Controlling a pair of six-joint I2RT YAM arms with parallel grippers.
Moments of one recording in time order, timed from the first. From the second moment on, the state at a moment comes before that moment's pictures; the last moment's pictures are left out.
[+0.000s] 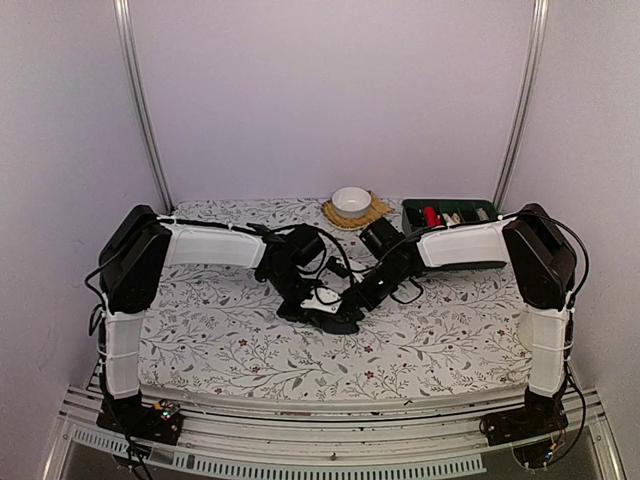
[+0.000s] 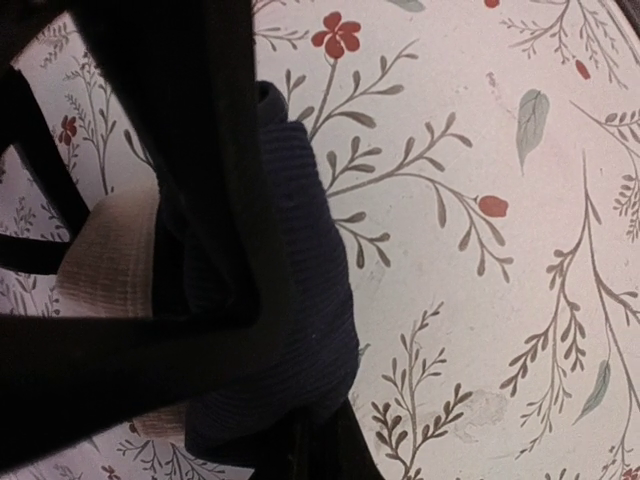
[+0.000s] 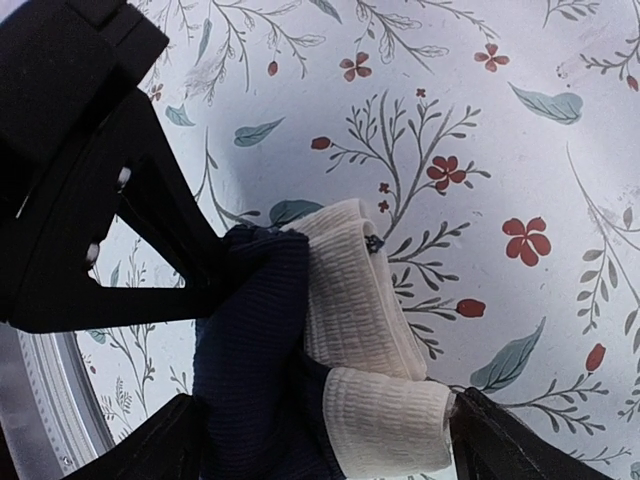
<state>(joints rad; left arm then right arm) -0.82 2.11 1.49 -0.67 0.31 1.17 0.74 2.06 1.39 -0.45 -0.52 -0.07</state>
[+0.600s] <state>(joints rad) -0.81 2.13 1.53 -0.72 0.34 1.11 0.75 2.08 1.39 -0.42 -0.58 -0.09</state>
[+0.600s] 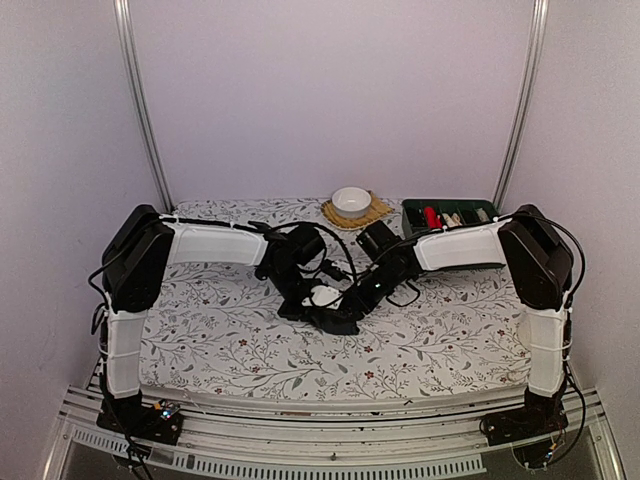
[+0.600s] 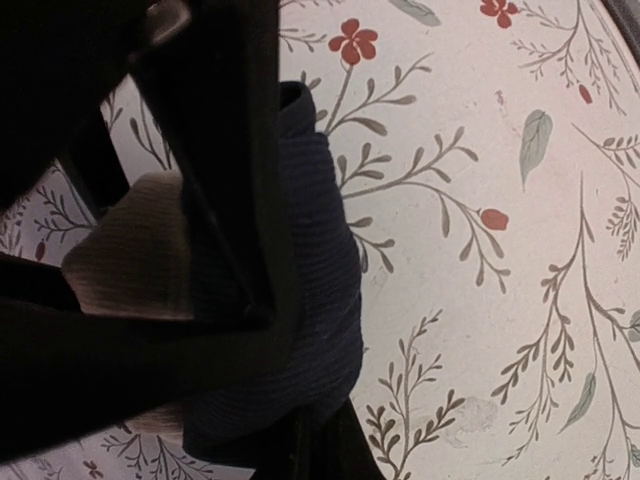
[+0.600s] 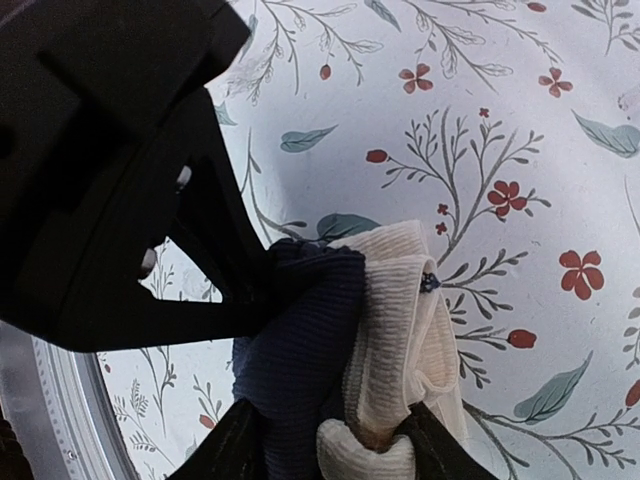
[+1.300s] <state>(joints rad) -0.79 1.96 1.35 -0.67 0.37 1.04 0.75 2.03 1.32 -0.37 -0.58 -0.09</state>
